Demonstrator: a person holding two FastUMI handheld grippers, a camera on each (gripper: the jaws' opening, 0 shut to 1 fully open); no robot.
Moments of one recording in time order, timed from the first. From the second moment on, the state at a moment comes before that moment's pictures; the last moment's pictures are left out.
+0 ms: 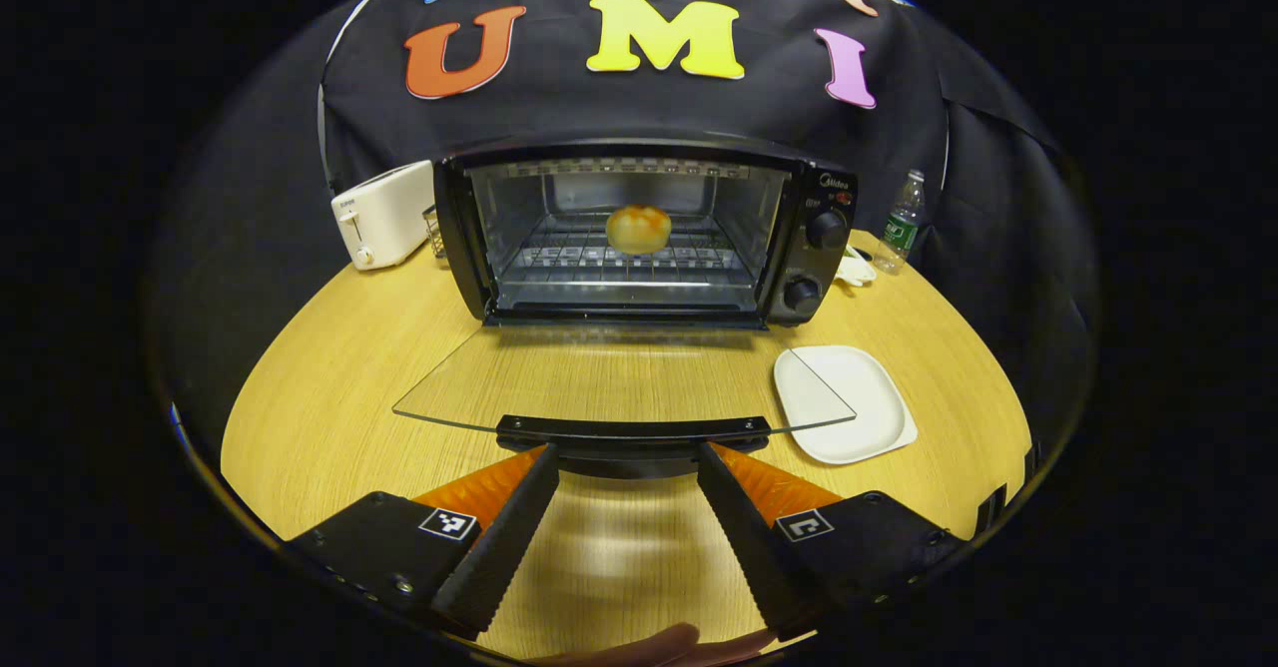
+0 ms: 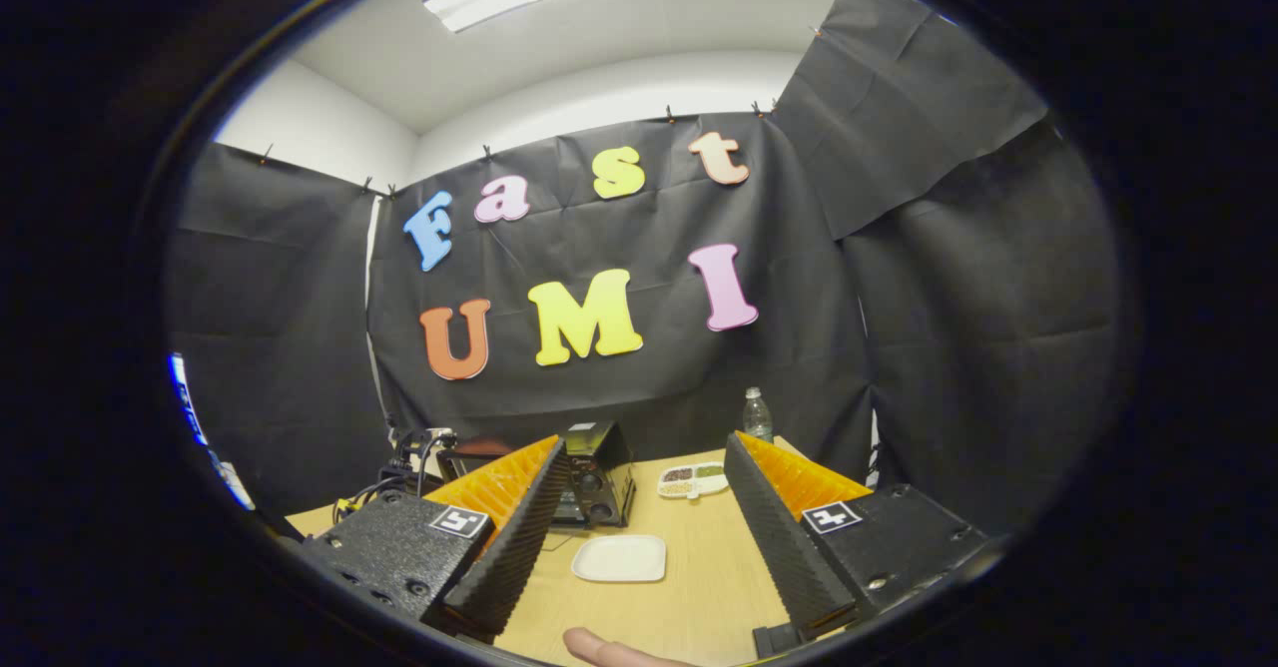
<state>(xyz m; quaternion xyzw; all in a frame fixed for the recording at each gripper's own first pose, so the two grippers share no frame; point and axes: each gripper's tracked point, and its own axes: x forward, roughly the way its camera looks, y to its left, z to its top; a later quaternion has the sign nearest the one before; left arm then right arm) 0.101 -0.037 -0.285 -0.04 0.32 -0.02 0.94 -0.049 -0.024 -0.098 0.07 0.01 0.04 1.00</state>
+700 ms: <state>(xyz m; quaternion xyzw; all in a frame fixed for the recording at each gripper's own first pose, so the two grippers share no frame) 0.131 -0.032 -0.236 -0.02 0.24 -0.02 0.97 -0.040 -0.028 -0.110 0.08 0.01 0.03 1.00</state>
